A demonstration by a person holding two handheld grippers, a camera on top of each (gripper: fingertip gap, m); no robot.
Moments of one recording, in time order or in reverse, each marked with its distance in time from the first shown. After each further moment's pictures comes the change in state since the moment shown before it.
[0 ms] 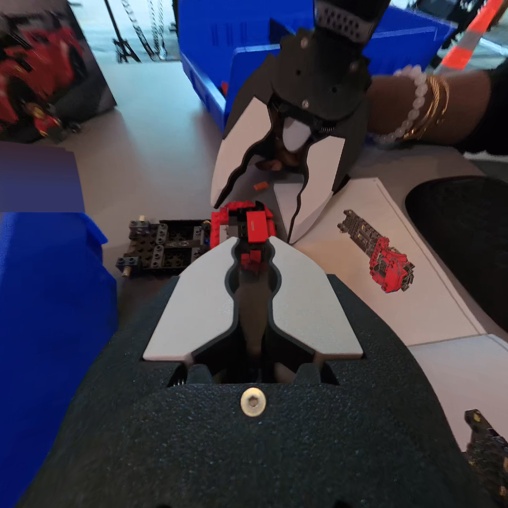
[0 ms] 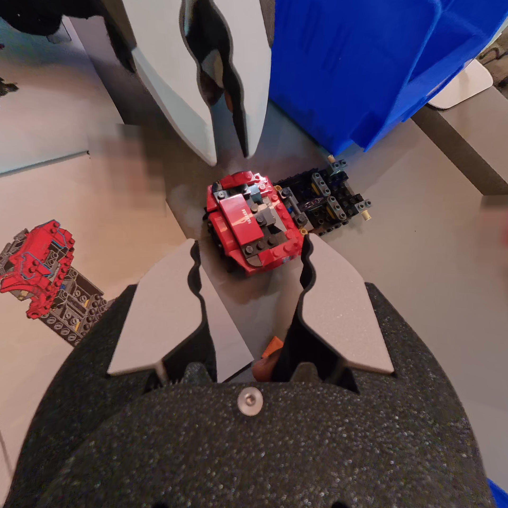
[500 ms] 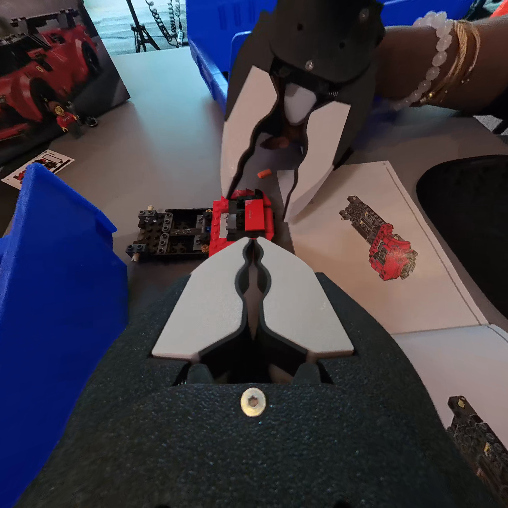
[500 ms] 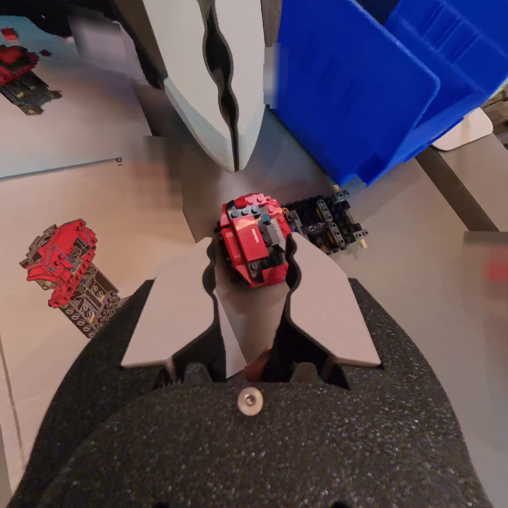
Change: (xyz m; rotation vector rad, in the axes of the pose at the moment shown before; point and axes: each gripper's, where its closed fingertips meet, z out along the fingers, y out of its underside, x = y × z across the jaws) left arm 0.006 0.003 -0.011 -0.058 -0.081 0.049; right arm -0.006 -0.017 -0.006 0.021 -0.054 -0.101
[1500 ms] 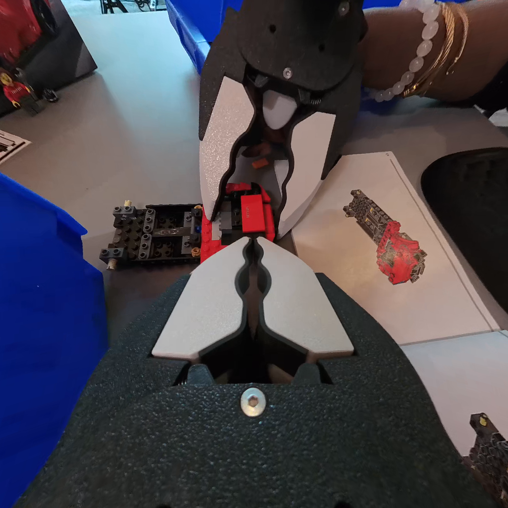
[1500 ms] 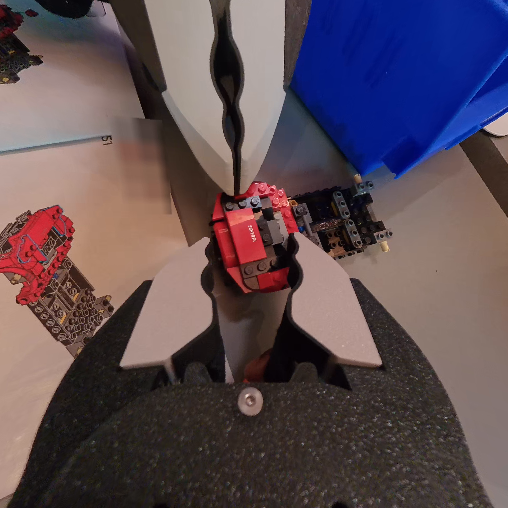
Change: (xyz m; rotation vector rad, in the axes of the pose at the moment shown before) left arm 0.001 0.010 0.019 -0.058 0.071 -0.029; right arm 0.000 0.014 0.020 -0.058 -0.088 -0.006
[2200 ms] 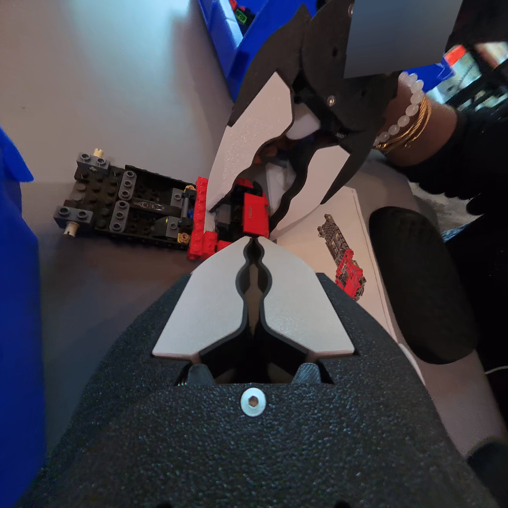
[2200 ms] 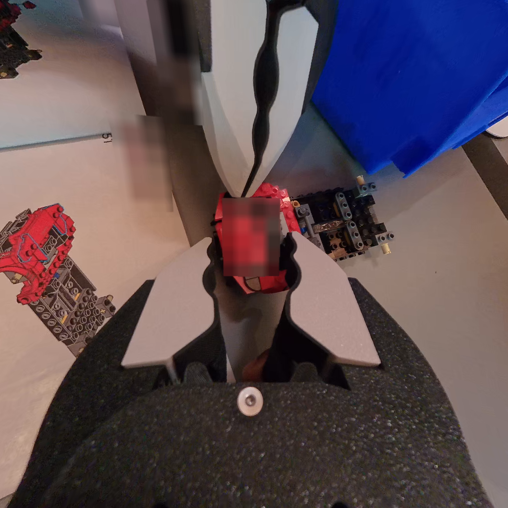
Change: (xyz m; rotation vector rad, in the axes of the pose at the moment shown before) left arm 0.000 -0.002 0.001 -0.061 0.180 -0.390; right arm -0.002 0.000 0.000 -0.014 0.002 -0.011
